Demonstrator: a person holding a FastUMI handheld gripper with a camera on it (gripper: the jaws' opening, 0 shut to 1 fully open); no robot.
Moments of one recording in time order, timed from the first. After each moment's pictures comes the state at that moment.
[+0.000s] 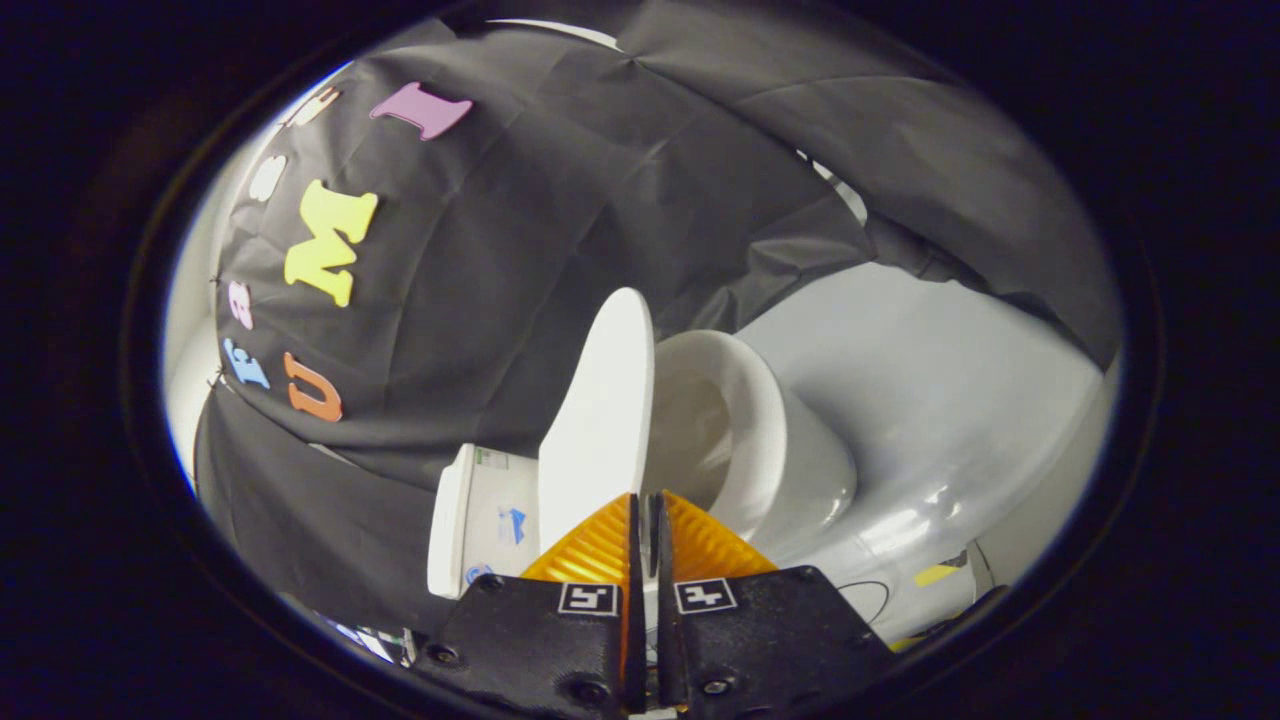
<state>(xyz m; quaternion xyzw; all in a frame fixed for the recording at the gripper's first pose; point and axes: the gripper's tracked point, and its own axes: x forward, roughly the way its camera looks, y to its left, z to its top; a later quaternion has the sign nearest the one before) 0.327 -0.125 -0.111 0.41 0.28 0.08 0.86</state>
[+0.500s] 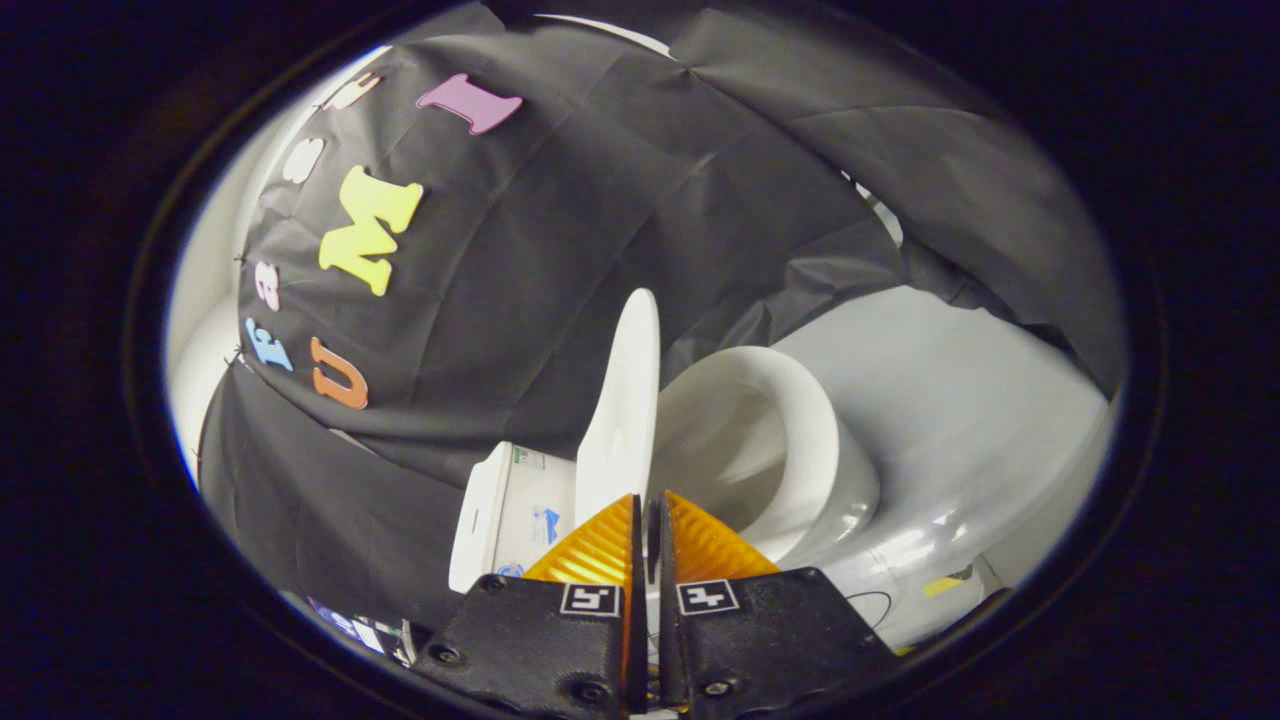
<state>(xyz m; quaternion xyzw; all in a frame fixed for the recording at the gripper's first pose) 0.322 -0.097 -0.071 0.39 0.26 0.11 0.88</state>
